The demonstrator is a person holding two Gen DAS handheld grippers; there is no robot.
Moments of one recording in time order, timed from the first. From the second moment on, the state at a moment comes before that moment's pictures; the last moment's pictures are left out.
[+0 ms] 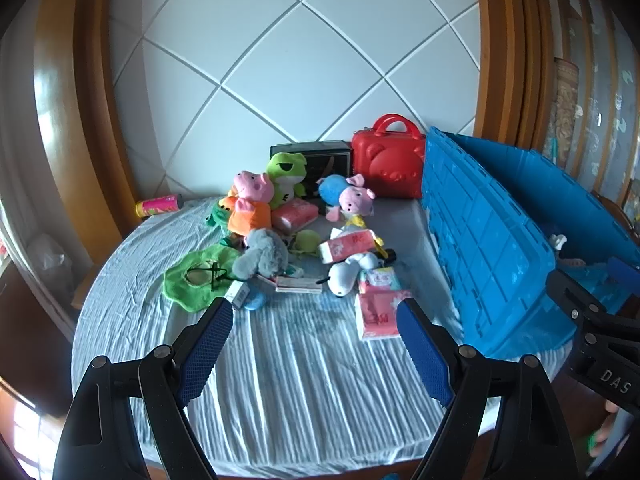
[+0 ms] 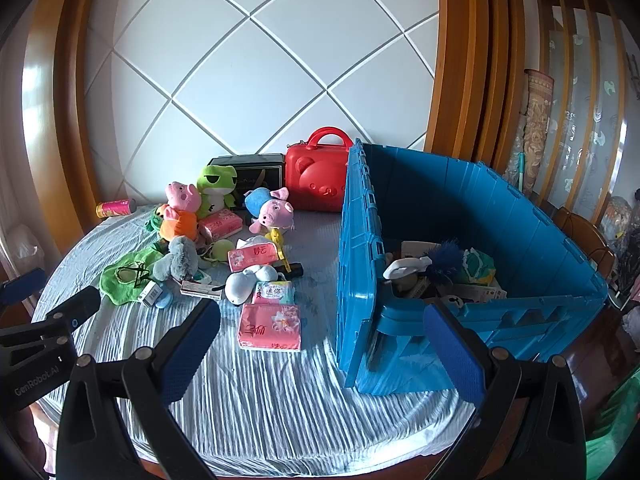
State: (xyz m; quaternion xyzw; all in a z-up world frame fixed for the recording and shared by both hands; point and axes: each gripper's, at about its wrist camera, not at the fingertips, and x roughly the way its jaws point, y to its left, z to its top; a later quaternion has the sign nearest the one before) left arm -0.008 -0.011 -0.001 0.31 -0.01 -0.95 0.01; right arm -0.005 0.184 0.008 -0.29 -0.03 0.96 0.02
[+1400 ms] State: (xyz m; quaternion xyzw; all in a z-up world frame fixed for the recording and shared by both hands) left arm -0.009 -0.034 -0.032 0.34 -0.01 -0.94 0.01; right arm 0.000 0.162 -0.007 -0.30 -0.04 0.95 0.03
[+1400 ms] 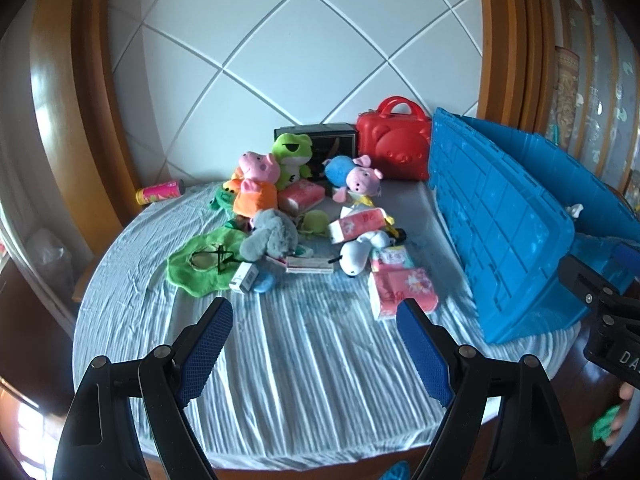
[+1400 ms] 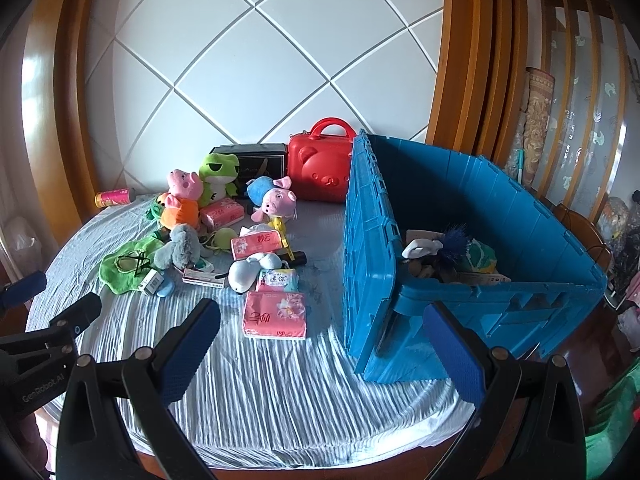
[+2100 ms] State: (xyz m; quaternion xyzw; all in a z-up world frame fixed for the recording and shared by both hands) left arm -0.152 -0.145 -0.222 0.55 0.03 -0.82 0.15; right arm -0.179 0.101 -0.192 -0.49 -0.05 0.87 -0.08
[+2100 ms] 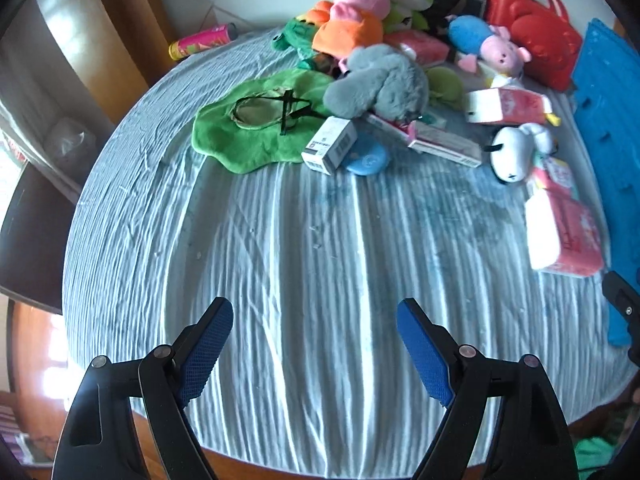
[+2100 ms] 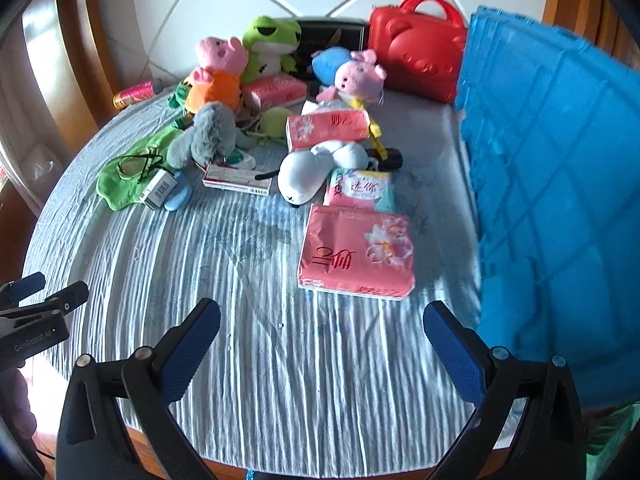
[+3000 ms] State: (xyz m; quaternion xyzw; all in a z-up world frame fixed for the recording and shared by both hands) left arm -0.306 -0.312 -0.245 0.55 0.06 -0.81 0.19; right arm -0.383 -0.074 -0.217 -0.50 -0.07 0.85 -0.16
